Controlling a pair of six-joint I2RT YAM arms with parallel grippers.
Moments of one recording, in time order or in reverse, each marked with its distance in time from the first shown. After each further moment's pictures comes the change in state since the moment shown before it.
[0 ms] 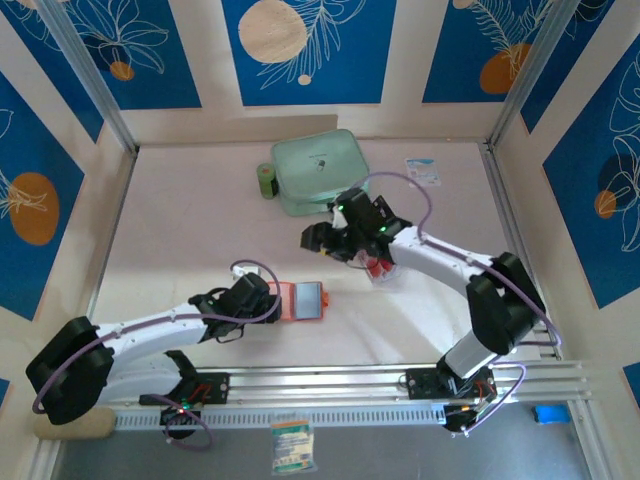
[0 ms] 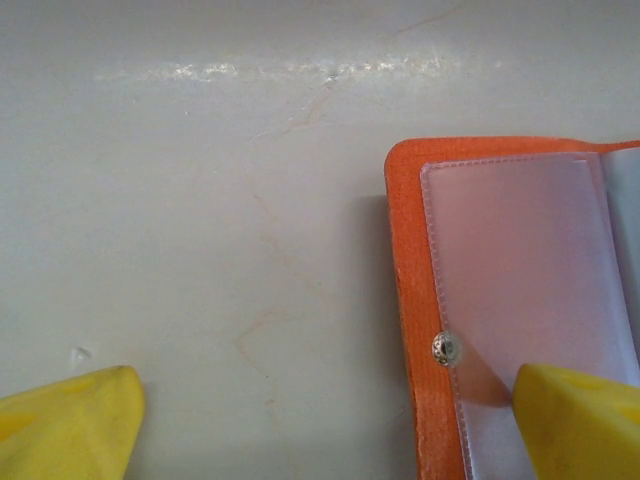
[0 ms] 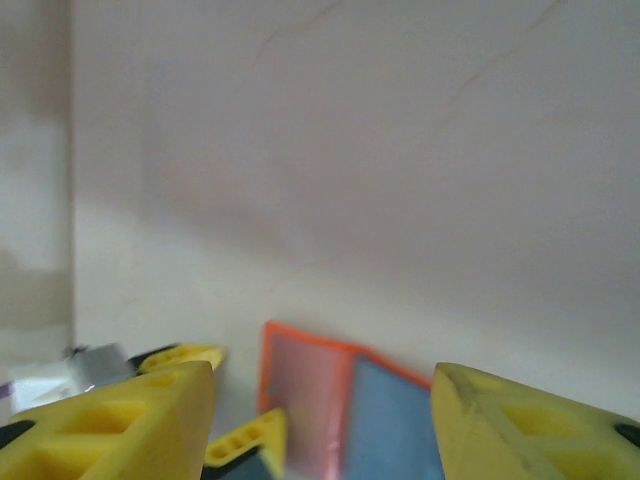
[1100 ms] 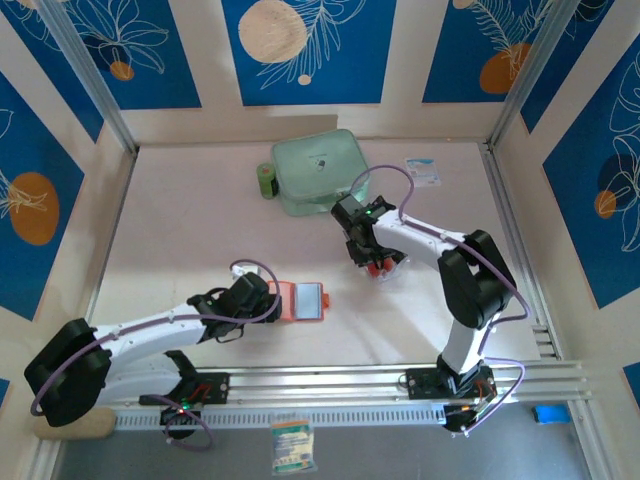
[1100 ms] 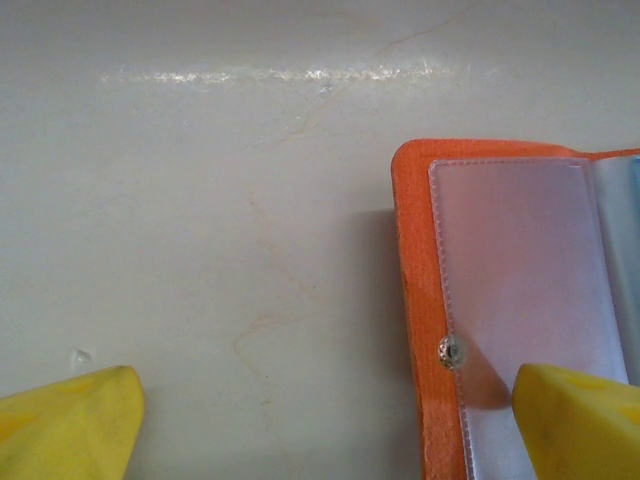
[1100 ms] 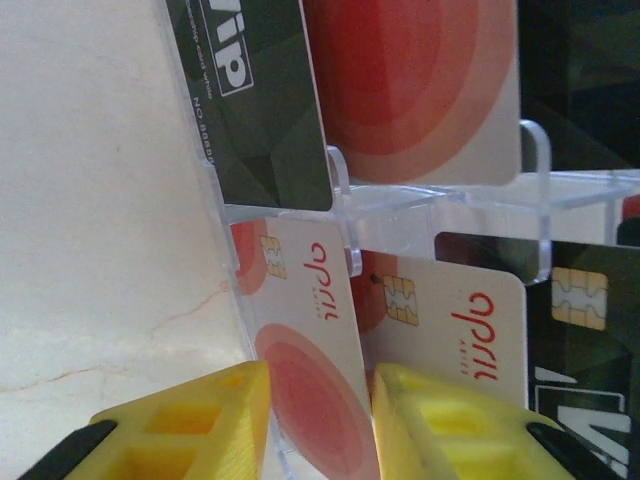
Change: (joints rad) left arm 0.000 -0.015 0.000 0.000 0.000 -0.002; right arm 0.058 0.235 0.117 -0.454 0.621 -0.359
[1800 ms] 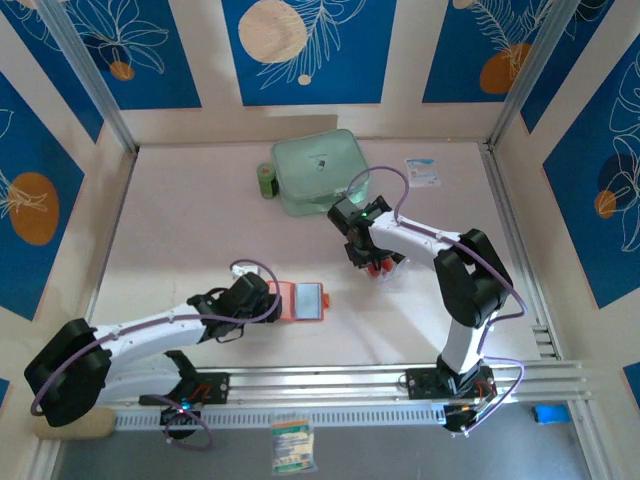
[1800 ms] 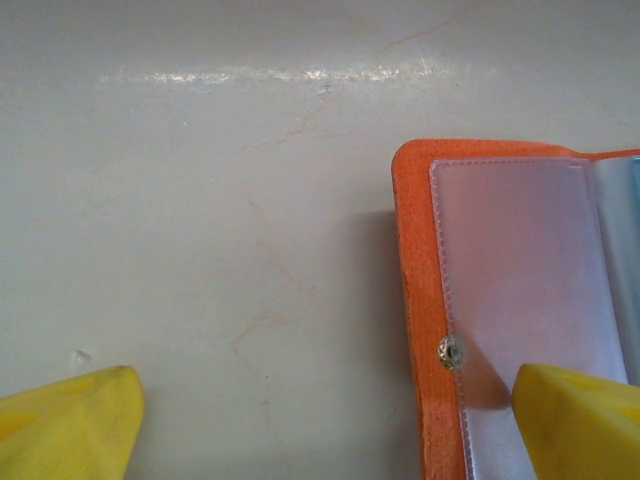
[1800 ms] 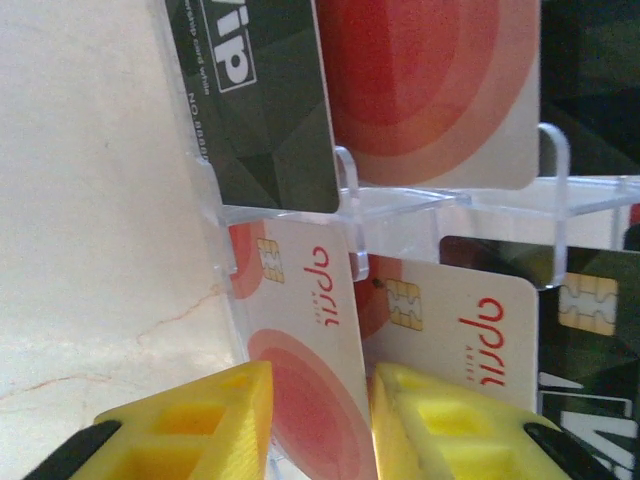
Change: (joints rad) left arm 0.000 0.000 0.000 0.001 0.000 0.000; right arm 0.011 0.010 -0.003 0.002 0.026 -0.004
